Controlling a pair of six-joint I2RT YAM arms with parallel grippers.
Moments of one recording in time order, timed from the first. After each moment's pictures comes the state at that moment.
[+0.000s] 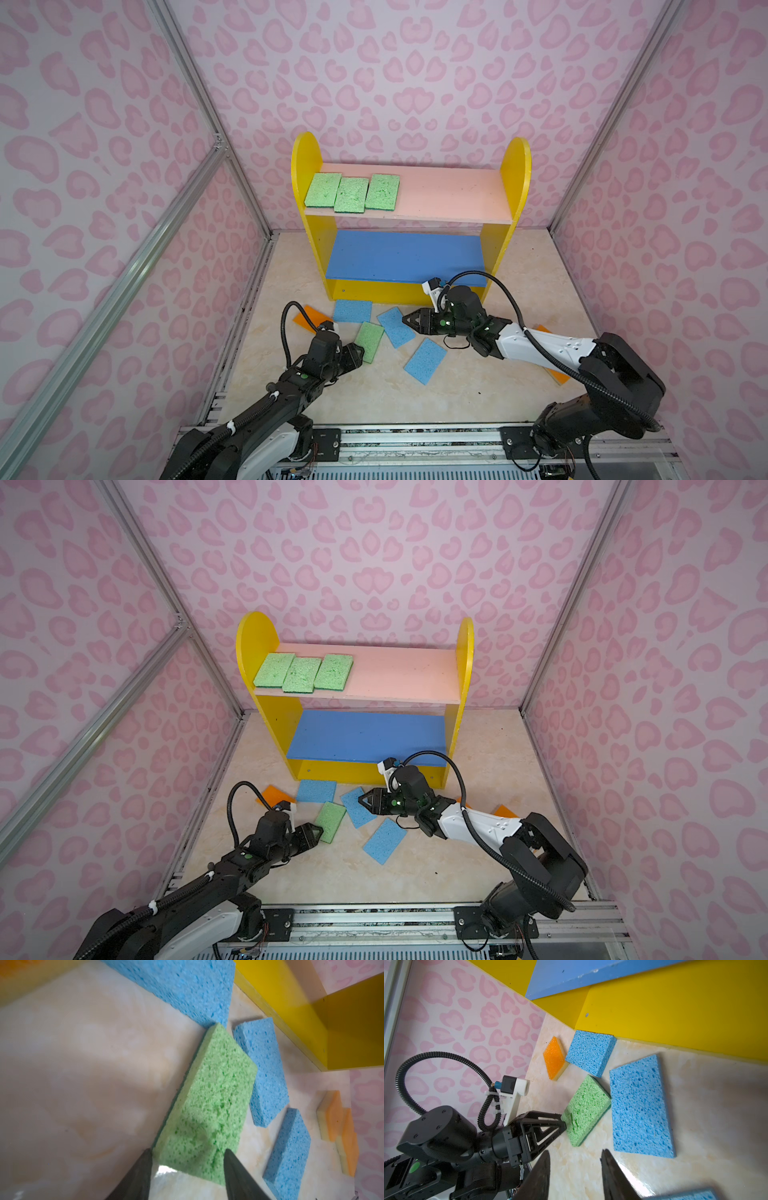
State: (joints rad) left arm -0.46 0.94 0.21 -0.06 0.10 -0.80; right arm 0.72 1.50 0.77 0.22 -0.40 0.78
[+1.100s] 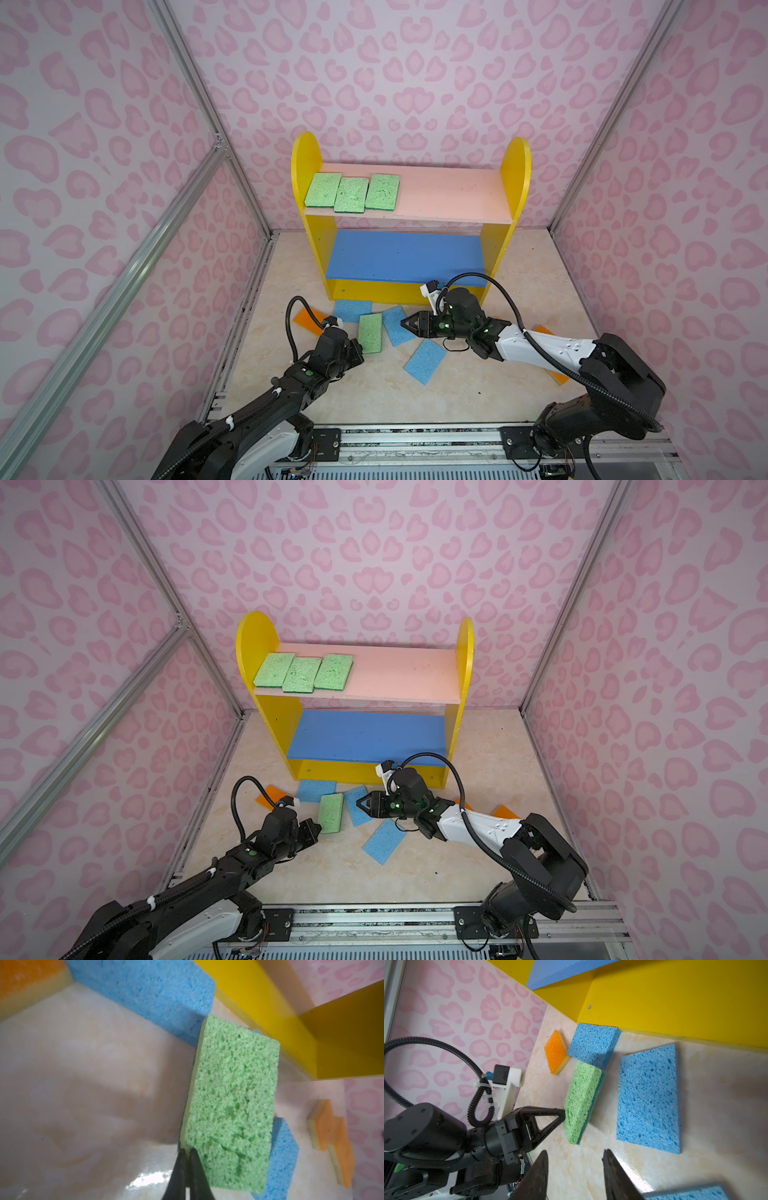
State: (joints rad) left arm -0.52 0.92 0.29 -0.08 0.02 -0.86; right arm 0.76 1.50 0.75 0.22 -0.41 0.77
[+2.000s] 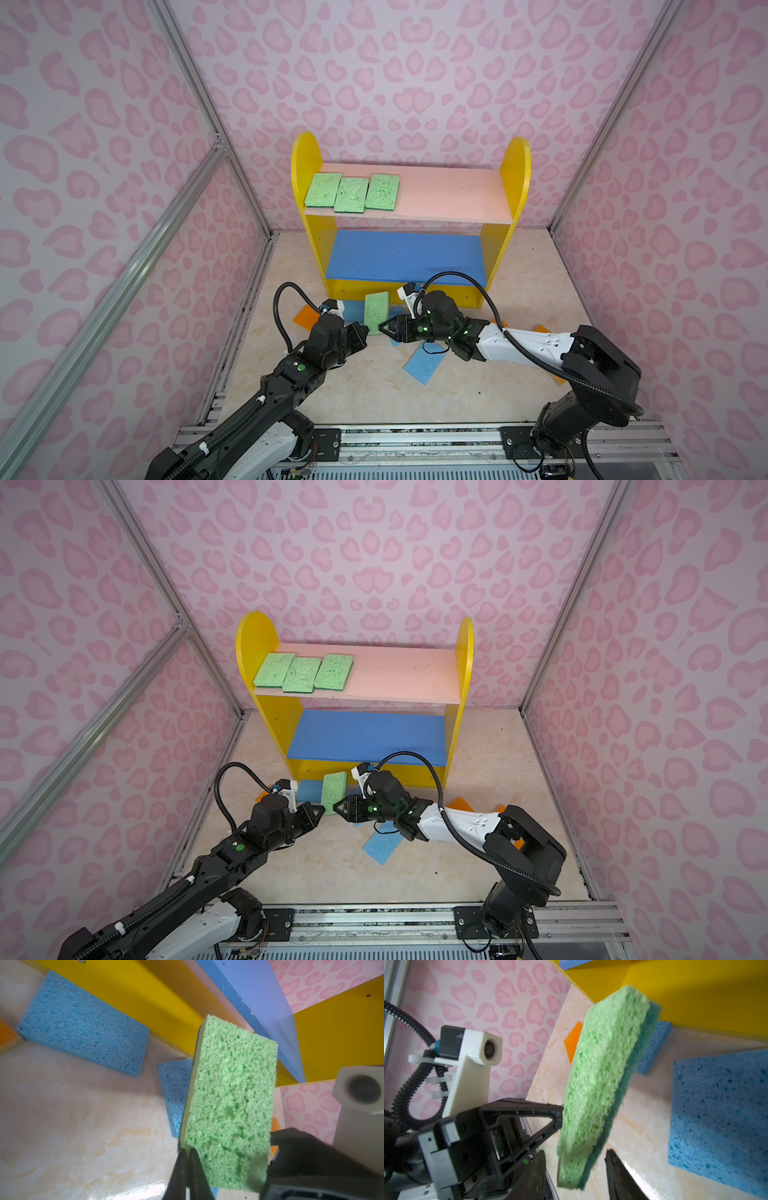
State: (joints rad) left arm -0.55 0.86 0.45 -0.18 0.05 -0.91; right arm 0.88 1.62 0.90 0.24 -0.34 0.80
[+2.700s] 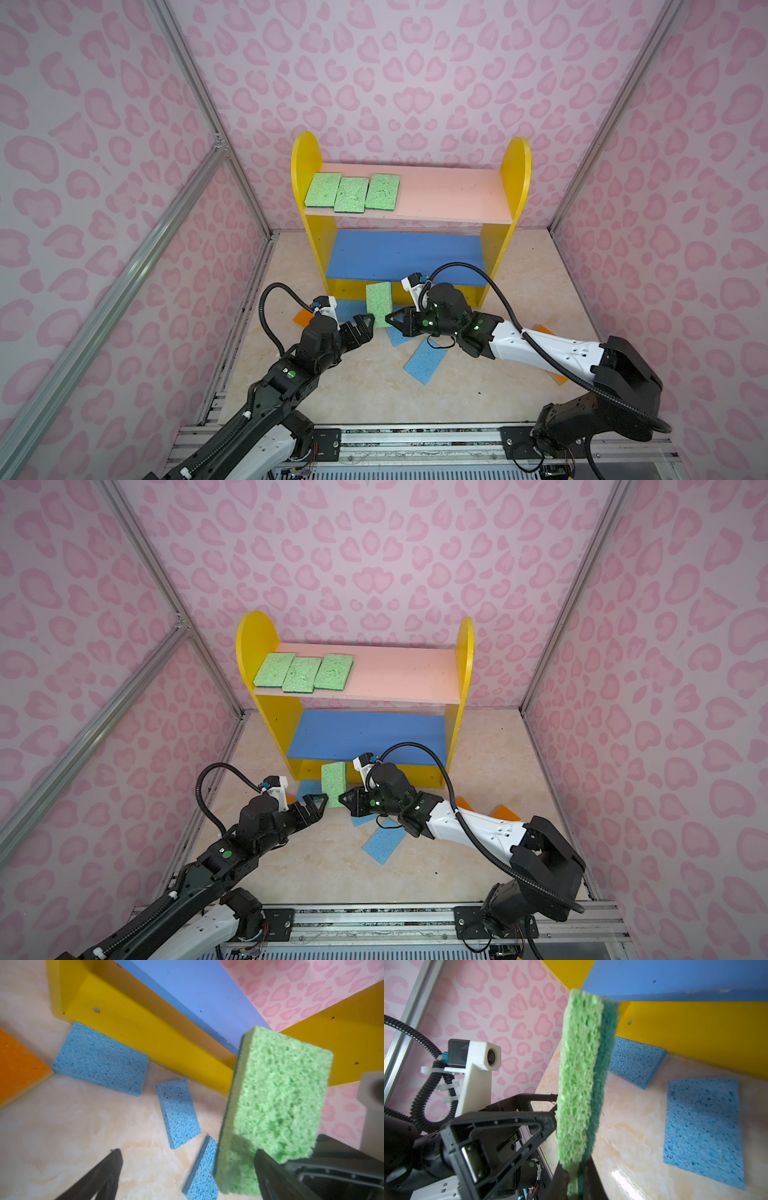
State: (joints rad) left arm -0.56 0.72 0.49 -0.28 -0.07 -0.85; right arm 0.89 1.45 0.95 0.05 -0.27 0.73
